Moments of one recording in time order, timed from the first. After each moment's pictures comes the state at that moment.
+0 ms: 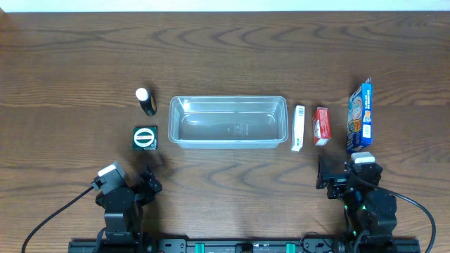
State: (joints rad) left arm -0.03 0.04 0.17 -0.73 -0.24 -0.46; right arm 0.08 0.01 0.14 -0.47 -0.01 0.01
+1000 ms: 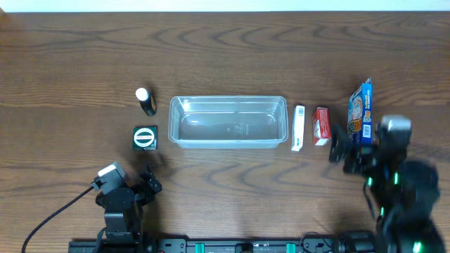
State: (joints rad) left arm -0.03 0.04 0.17 -0.73 -0.24 -0.46; right arm 0.08 0.59 0.75 -0.57 -0.01 0.17
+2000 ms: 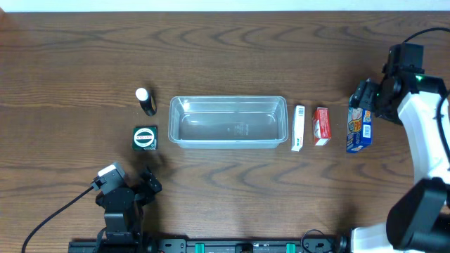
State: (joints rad) left arm -0.03 0.04 0.17 -0.73 -0.24 -0.46; right arm -0.17 1.66 1.31 -0.92 0.11 0.26
